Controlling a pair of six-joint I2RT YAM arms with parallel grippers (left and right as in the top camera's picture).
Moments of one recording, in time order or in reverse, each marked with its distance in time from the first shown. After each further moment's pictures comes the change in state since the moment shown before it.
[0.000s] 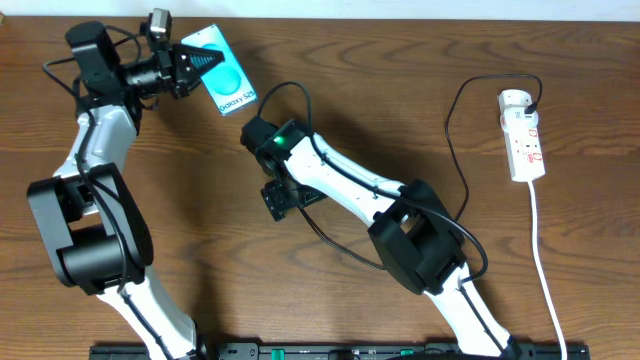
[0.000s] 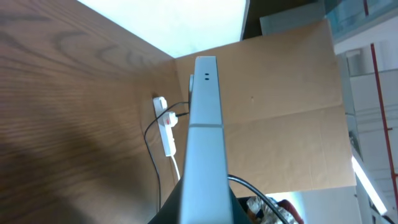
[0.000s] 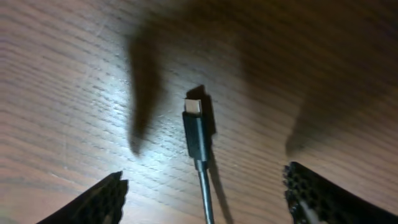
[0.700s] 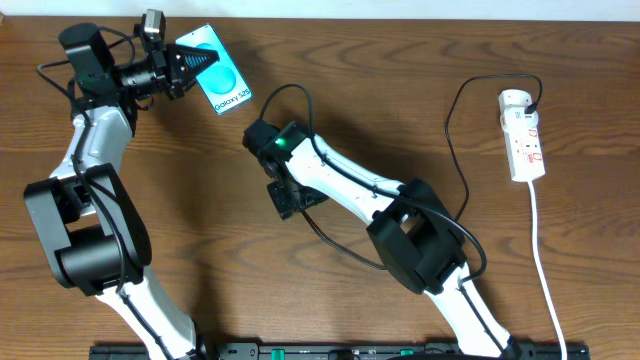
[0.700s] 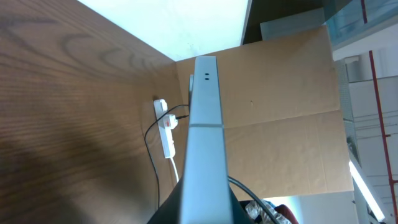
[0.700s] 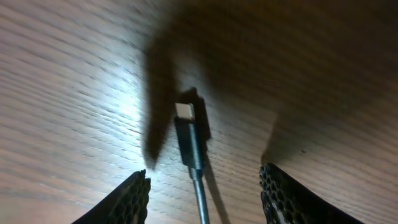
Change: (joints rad) left arm 0.014 0.000 0.000 0.000 0.000 -0.014; right arm 0.000 0.000 -0.033 0.021 0.001 0.015
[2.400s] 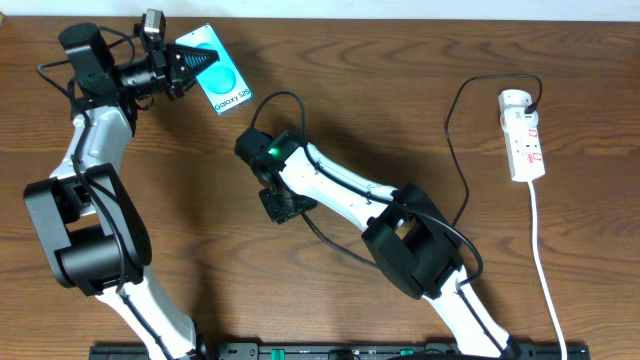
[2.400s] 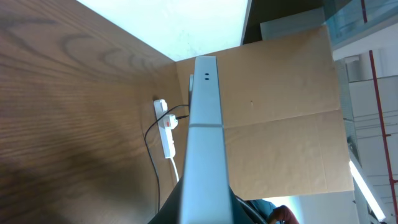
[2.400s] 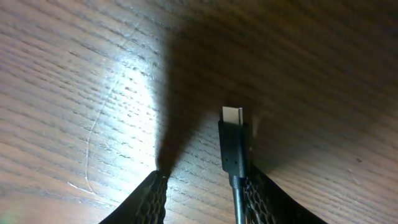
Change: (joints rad) left arm 0.000 0.000 0.000 0.003 0.000 0.000; right arm 0.035 0.000 -0.022 0.067 -0.016 0.018
